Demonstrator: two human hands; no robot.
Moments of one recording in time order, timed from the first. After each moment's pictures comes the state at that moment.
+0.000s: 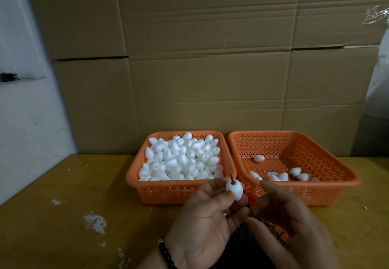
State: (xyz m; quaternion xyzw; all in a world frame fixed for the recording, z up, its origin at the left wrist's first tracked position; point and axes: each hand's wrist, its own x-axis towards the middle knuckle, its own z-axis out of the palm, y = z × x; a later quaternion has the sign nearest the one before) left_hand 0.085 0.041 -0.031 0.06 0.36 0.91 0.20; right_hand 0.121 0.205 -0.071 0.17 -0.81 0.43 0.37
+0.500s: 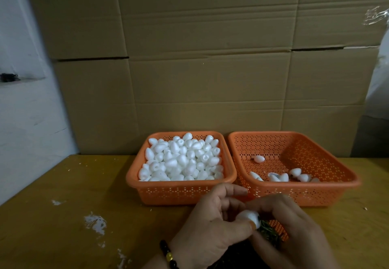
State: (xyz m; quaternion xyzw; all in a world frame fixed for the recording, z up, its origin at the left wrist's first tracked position) left_hand 0.090 0.040 -0.037 0.19 0.66 0.72 0.12; right_hand 0.114 0.202 -0.048 0.23 -0.83 0.36 0.35
